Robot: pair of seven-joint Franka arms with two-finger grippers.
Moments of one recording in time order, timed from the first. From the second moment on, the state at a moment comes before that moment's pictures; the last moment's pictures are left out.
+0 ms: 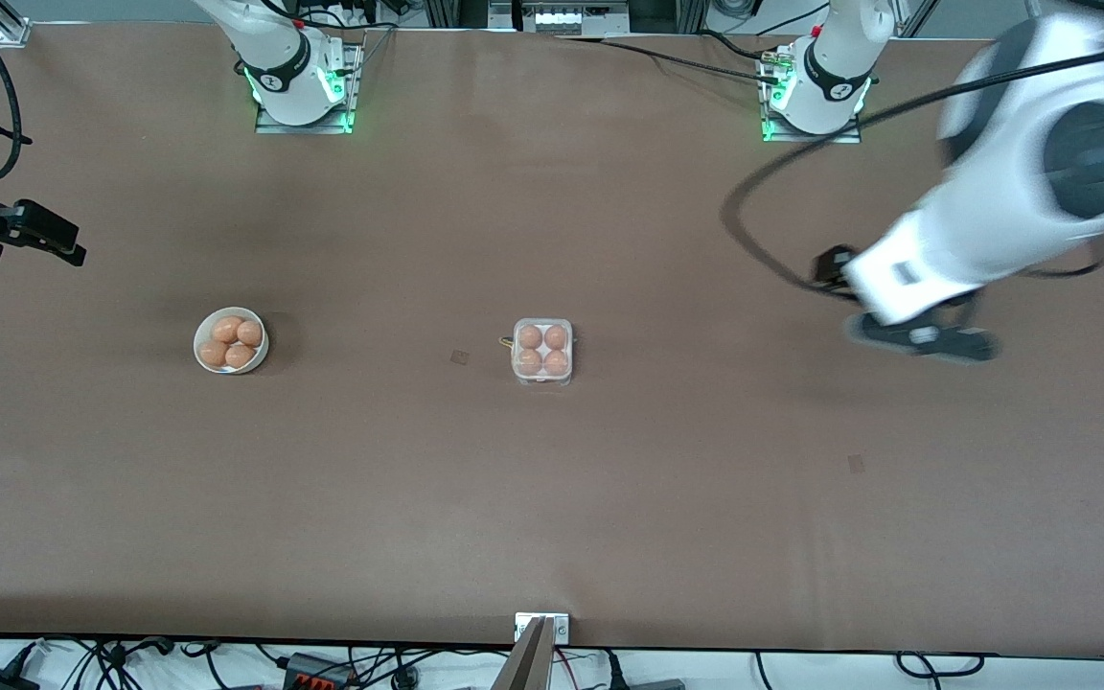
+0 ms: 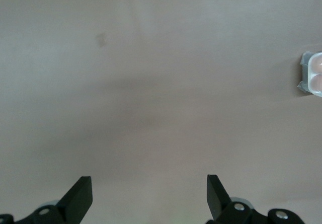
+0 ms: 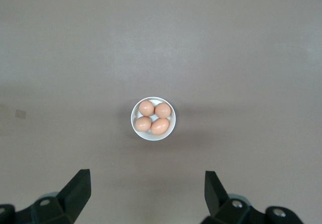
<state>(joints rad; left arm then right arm) 0.05 0.27 -0.31 -1.37 0.09 1.44 -0.12 -0.04 0.03 -0.02 -1.63 -0.02 1.67 -0.03</state>
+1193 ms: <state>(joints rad) 0.00 -0.11 -0.09 -1.84 0.05 1.70 -0.11 -0.04 0.01 -0.02 -1.63 -0.02 1.65 -0.03</state>
